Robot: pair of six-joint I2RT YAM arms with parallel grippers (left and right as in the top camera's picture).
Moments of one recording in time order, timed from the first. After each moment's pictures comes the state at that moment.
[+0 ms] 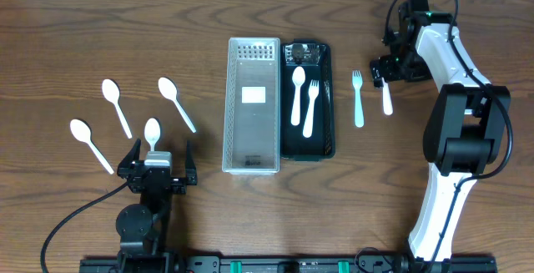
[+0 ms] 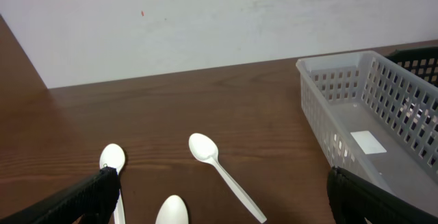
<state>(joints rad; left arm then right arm) -0.01 0.01 0.02 -0.11 0.01 0.13 -0.02 2.29 1.85 -1.06 0.07 -0.14</state>
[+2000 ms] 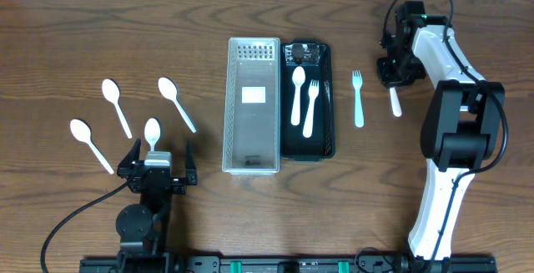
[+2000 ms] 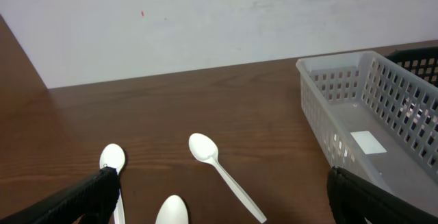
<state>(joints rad) -0.01 0.01 0.02 -0.11 0.01 0.12 -0.02 2.33 1.86 -1.07 0.05 -0.11</state>
